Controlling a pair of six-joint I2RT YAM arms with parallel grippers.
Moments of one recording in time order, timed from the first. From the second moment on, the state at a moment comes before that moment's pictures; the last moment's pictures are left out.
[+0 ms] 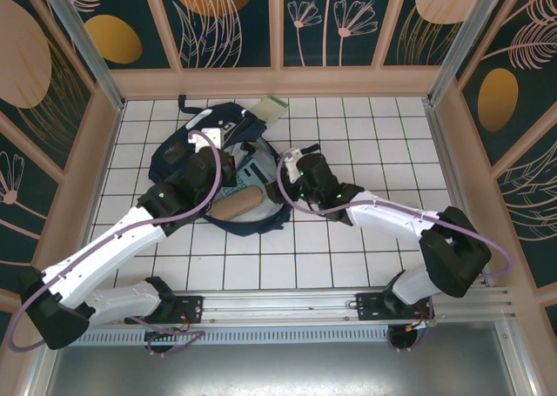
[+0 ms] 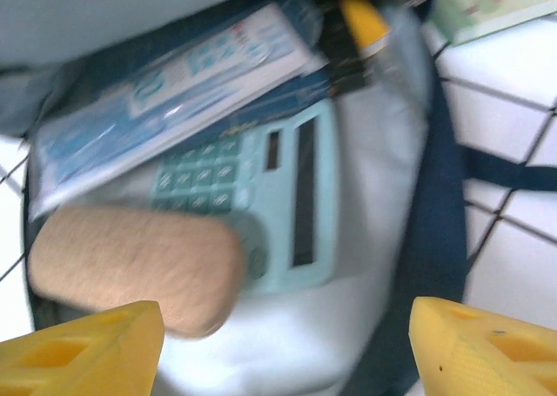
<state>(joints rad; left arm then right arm) -0.79 1.11 1.07 -0.51 -0.57 -0.48 0.78 1.46 0.87 0.04 -0.03 0.22</state>
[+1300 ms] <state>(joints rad) -0.79 0.99 1.02 -0.62 -0.67 -0.53 0.52 2.48 1.86 0.10 -0.16 1.14</state>
